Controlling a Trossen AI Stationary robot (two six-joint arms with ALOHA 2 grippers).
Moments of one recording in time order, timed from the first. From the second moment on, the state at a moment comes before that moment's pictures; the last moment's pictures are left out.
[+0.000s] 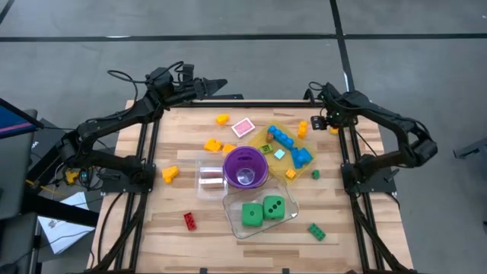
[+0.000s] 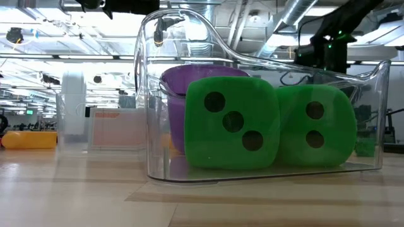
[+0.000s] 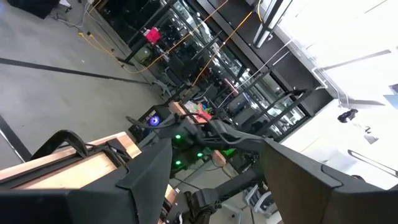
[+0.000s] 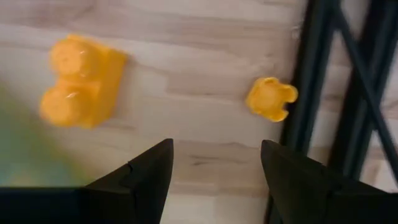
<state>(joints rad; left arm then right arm) 0.62 1.25 1.03 0.35 0.30 -0.85 -0.95 1.31 0.89 -1.00 0.11 0.47</state>
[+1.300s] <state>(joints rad) 0.62 1.25 1.03 0.36 0.35 -0.85 -0.88 1.67 0.78 -0.81 0.49 0.89</state>
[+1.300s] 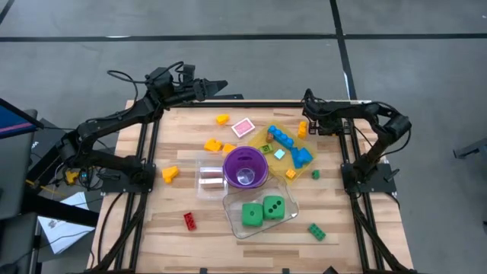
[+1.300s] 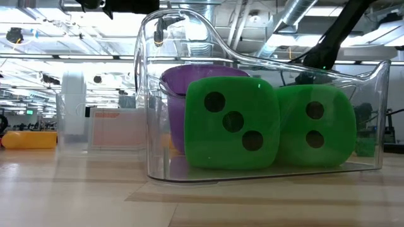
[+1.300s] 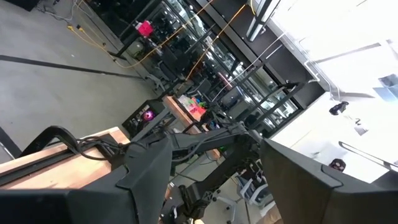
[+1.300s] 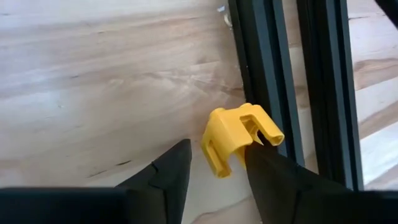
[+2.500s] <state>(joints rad) 0.62 1.25 1.03 0.36 0.35 -0.85 -0.75 1.57 0.76 -0.83 0.46 0.96</state>
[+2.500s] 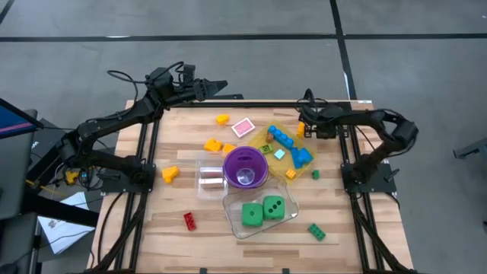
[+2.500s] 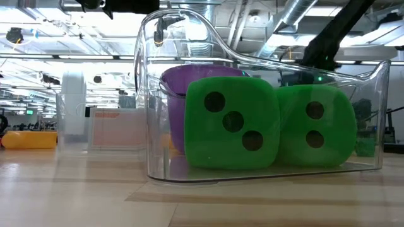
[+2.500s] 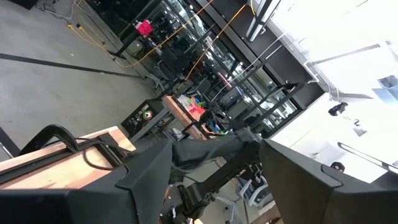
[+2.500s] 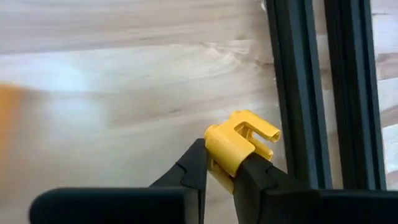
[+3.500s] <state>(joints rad) 0.62 1.25 1.03 0.36 0.35 -0.85 -0.21 0.80 0.76 -0.53 0.04 0.89</state>
